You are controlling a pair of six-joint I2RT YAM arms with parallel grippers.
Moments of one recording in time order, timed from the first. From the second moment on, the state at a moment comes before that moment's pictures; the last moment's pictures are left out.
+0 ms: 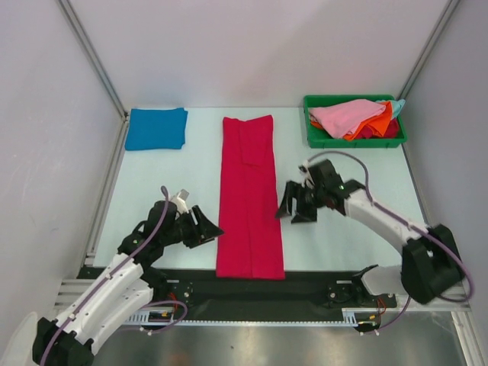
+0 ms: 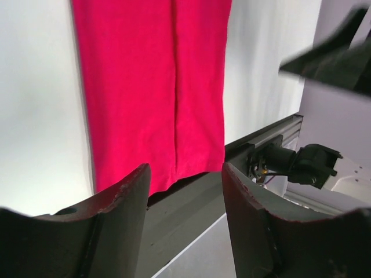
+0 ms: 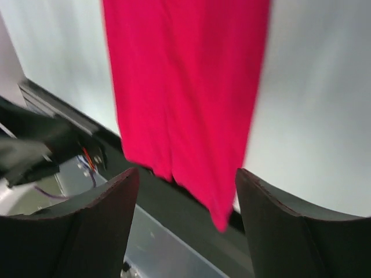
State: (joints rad) left arm -0.46 0.64 0.40 -0.44 0.37 -0.92; right arm 0.49 1.41 0.96 -0.49 -0.46 0.63
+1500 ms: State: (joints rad) left arm -0.76 0.80 0.18 -0.39 0.27 -1.12; right arm 0.83 1.03 0.22 -0.08 -0.43 1.05
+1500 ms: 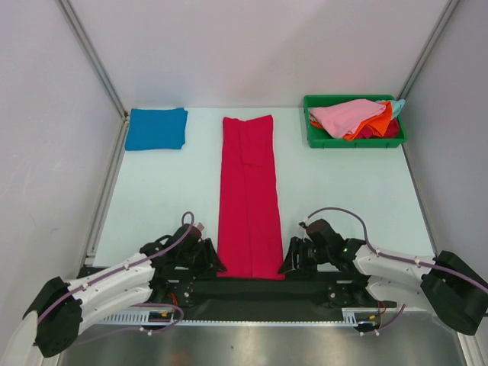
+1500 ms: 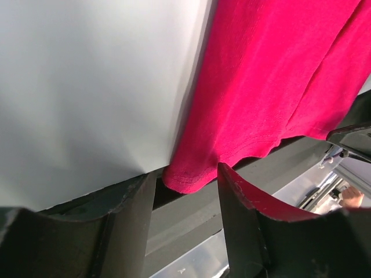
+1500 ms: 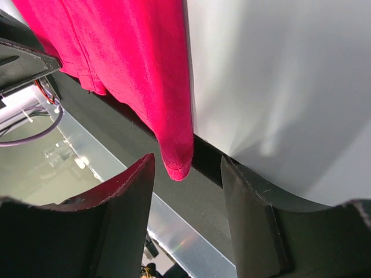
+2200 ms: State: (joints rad) left arm -0.76 0.80 0.16 -0.35 0.29 -1.14; right arm 0.83 1.12 0.22 0.05 -0.47 1.08
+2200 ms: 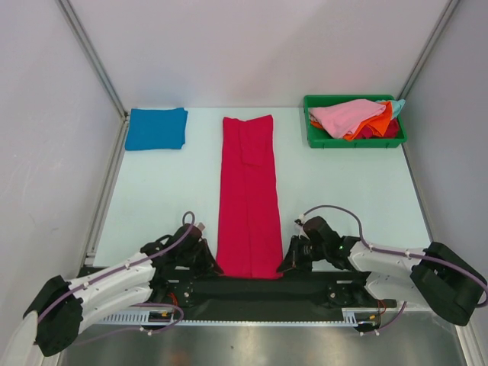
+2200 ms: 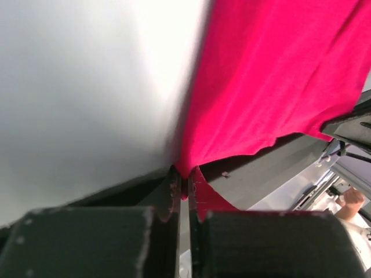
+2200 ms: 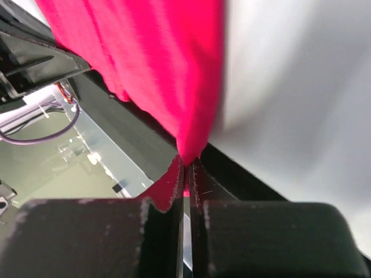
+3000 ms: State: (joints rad) left arm -0.32 1.66 1.10 -0.43 0.32 -0.77; right arm 0.37 1.83 1.16 -0.25 -0.68 0.75
